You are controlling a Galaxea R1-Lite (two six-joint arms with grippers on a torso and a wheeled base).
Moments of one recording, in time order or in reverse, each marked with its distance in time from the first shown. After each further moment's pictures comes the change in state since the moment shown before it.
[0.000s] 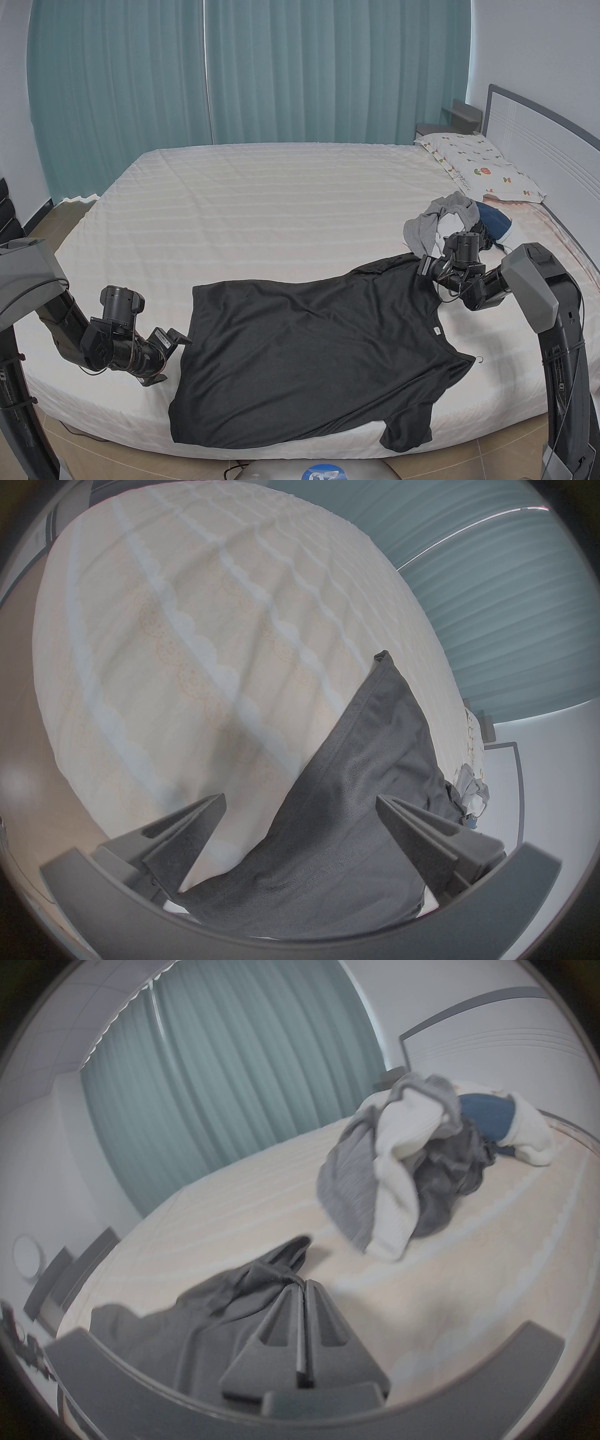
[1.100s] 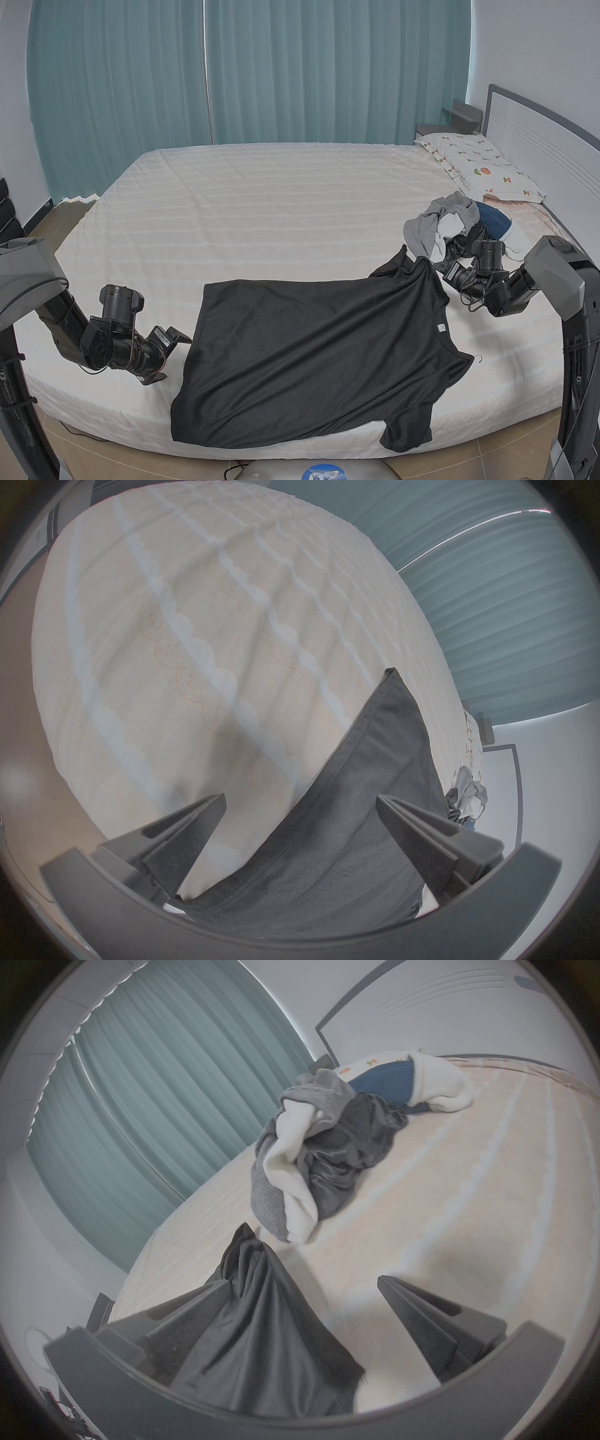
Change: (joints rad) left arm 0.004 0.000 -0.007 -0.001 -0.002 -0.006; right arm -0.053 -0.193 0.393 -0.053 -0.019 0.254
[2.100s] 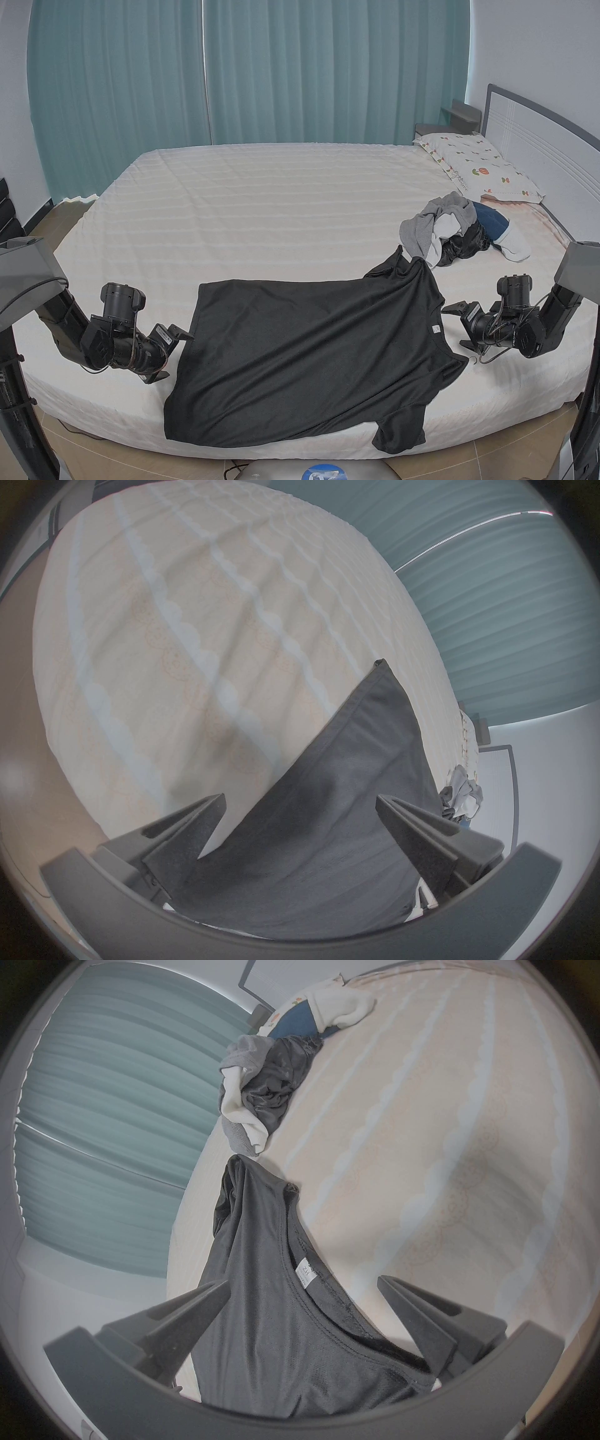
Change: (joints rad) left arm -0.019 -0.012 -0.014 -0.007 0.000 -0.036; right arm 0.000 -0.245 0.606 -0.168 0.226 0.316
